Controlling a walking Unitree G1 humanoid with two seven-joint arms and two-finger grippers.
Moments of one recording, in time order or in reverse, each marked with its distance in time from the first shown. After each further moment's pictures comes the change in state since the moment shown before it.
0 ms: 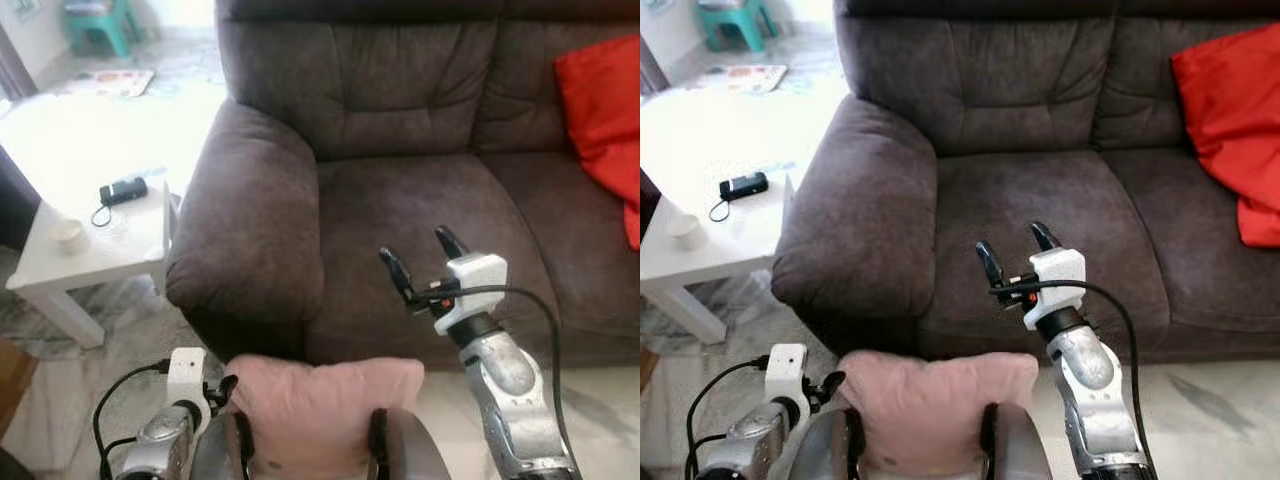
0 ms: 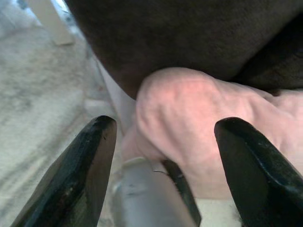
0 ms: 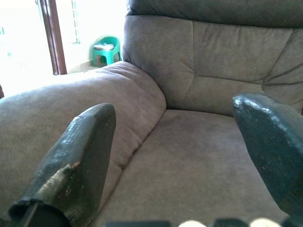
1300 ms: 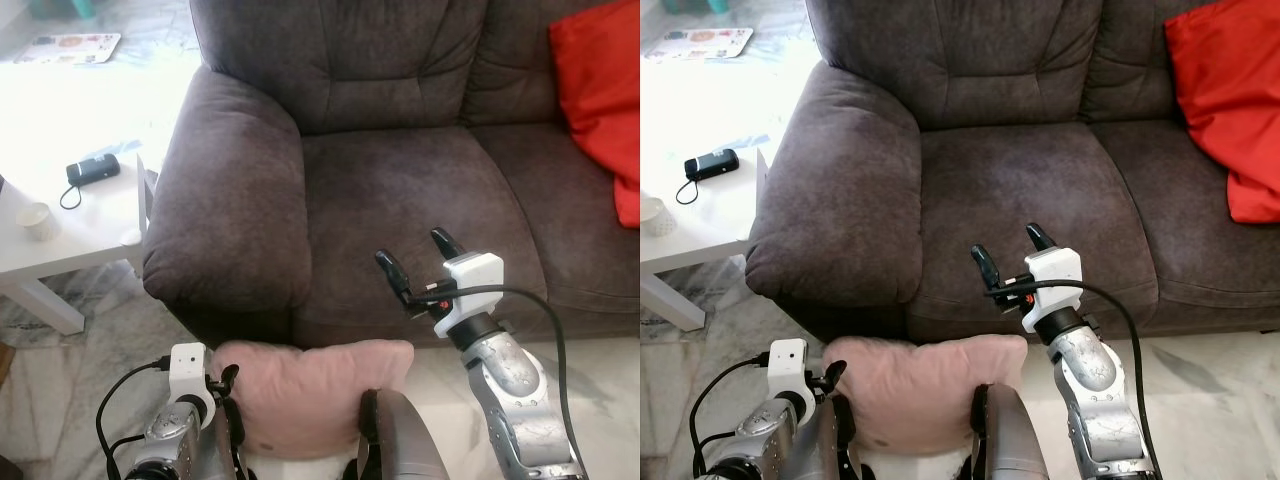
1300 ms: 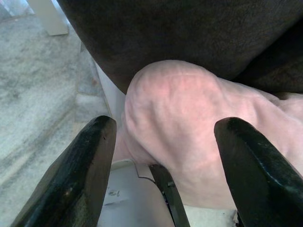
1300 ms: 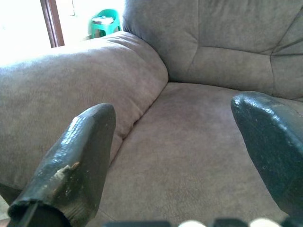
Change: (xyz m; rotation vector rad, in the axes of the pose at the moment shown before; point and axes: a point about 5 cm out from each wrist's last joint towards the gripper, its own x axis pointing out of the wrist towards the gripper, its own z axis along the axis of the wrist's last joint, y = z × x) left arm 0.003 -0.001 0.003 -0.055 -0.084 0.053; right arm -0.001 0.007 0.003 -0.006 0.036 0.036
